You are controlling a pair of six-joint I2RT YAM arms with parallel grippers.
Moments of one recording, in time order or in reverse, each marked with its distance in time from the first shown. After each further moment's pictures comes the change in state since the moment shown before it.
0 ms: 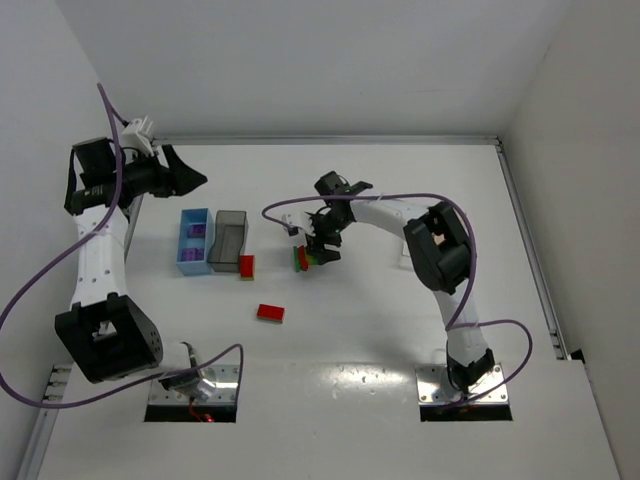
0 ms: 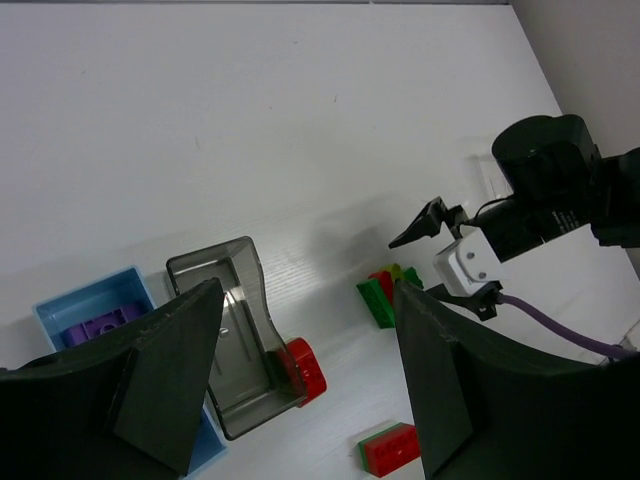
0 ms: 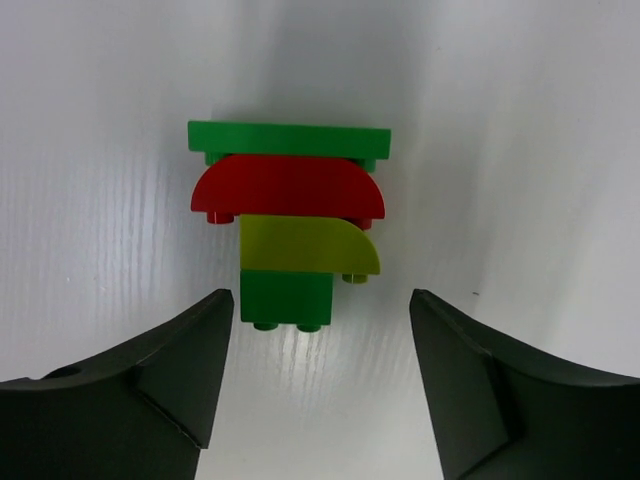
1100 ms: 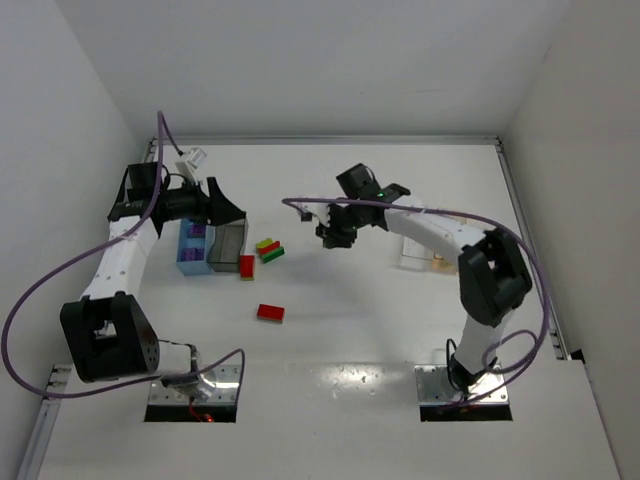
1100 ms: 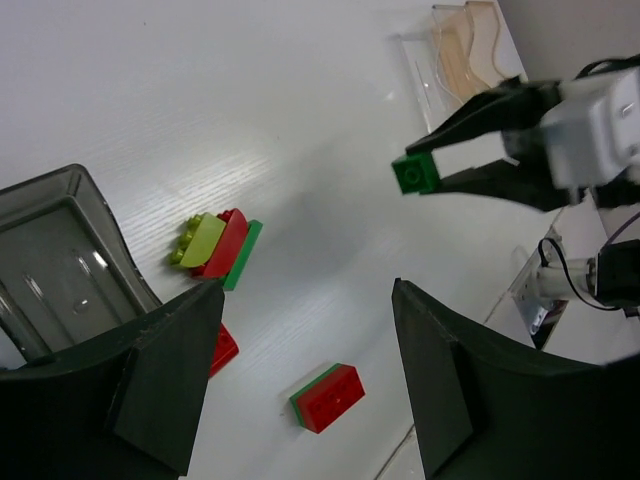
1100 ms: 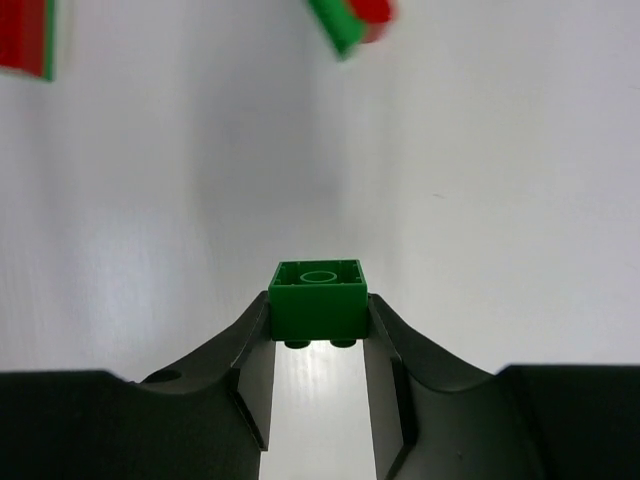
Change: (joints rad) left arm -0.169 -0.004 -0.212 0.000 0.073 0.032; right arm 0.007 -0.336 -0.240 0.095 0.062 0.224
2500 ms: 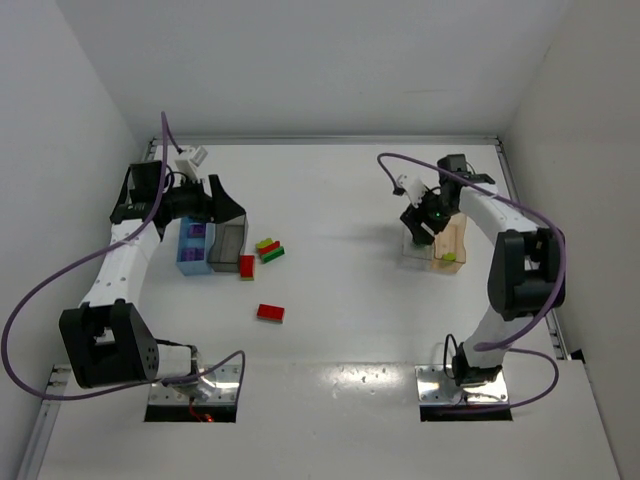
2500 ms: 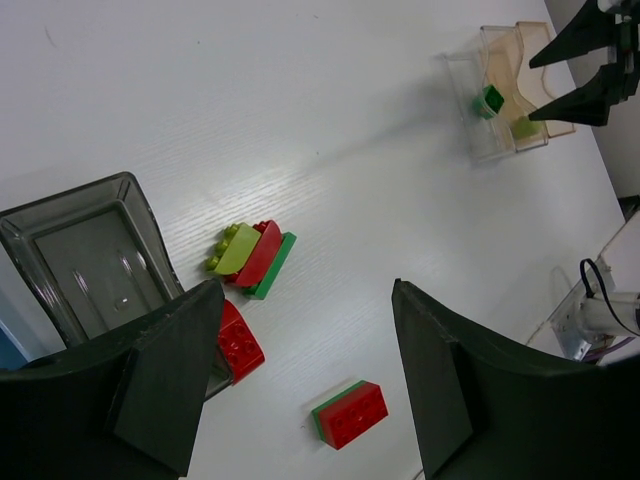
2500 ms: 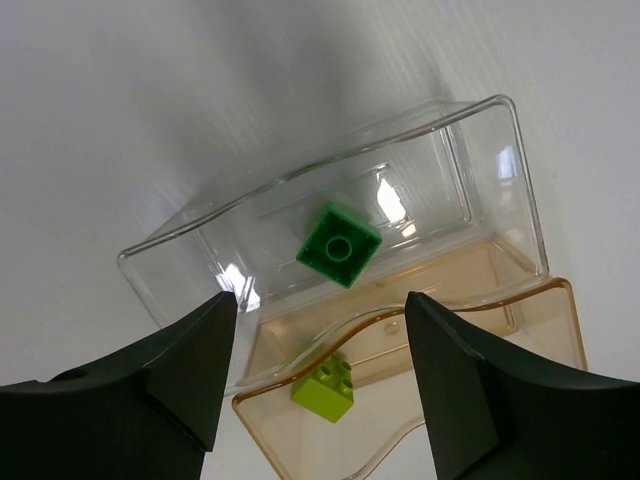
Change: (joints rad) left arm -0.045 -0.045 -0.021 0.054 -0.141 -0.043; right arm -0.567 -0.108 -0.130 -0.154 0.149 -0.039
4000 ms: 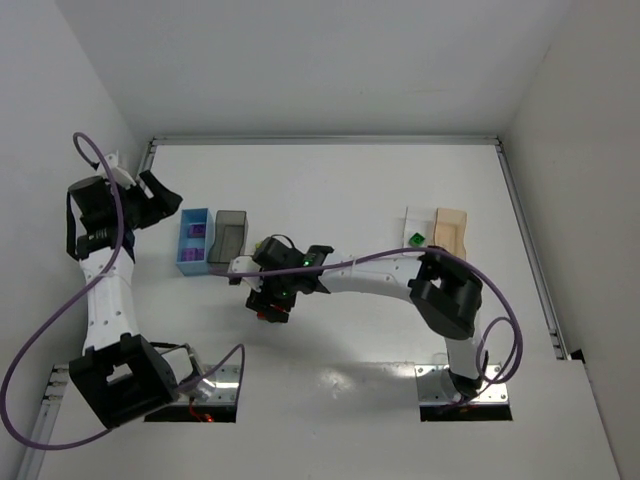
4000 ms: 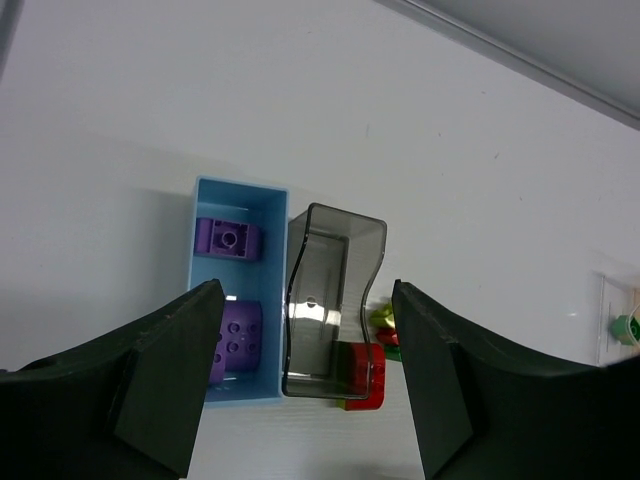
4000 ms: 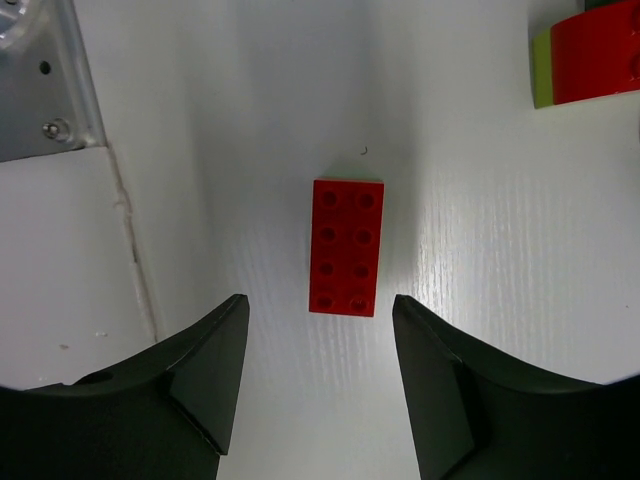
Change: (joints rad) left arm 0.299 -0.186 -0.085 0.097 -0.329 -0.194; right arm 1.059 0.186 0.146 0.299 0.083 0.658
